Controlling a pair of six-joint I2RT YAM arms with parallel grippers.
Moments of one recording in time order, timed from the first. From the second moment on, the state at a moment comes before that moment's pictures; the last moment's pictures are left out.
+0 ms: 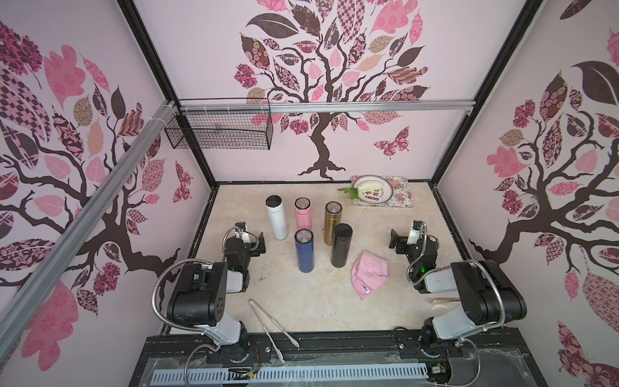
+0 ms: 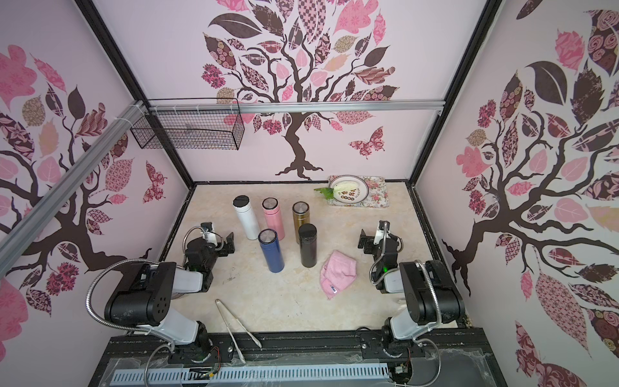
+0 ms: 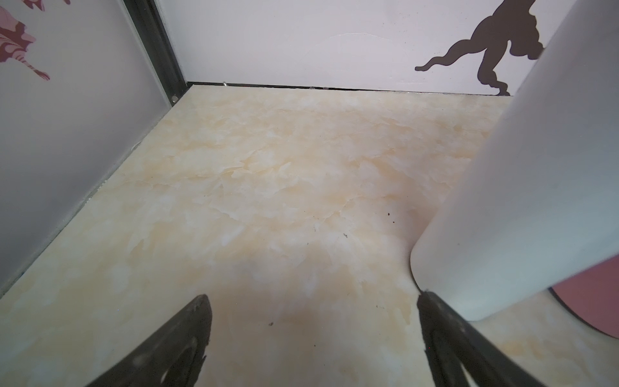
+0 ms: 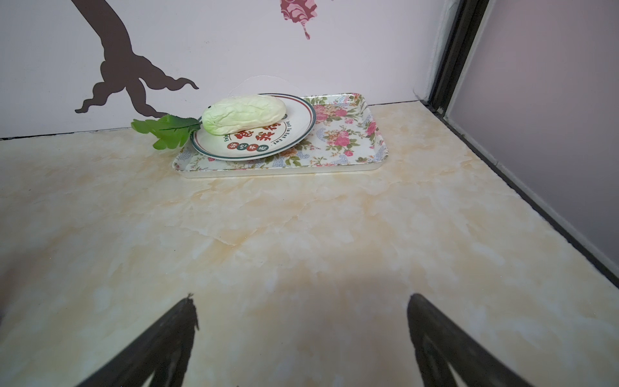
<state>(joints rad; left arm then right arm) 0.04 1.58 0.34 0.91 0.00 -0.02 0.05 1.55 0.28 1.02 0.08 0.09</state>
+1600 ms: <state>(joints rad) 0.04 1.02 0.43 0.27 -0.22 -0.51 0.08 0.93 0.59 -0.31 0.00 0.61</state>
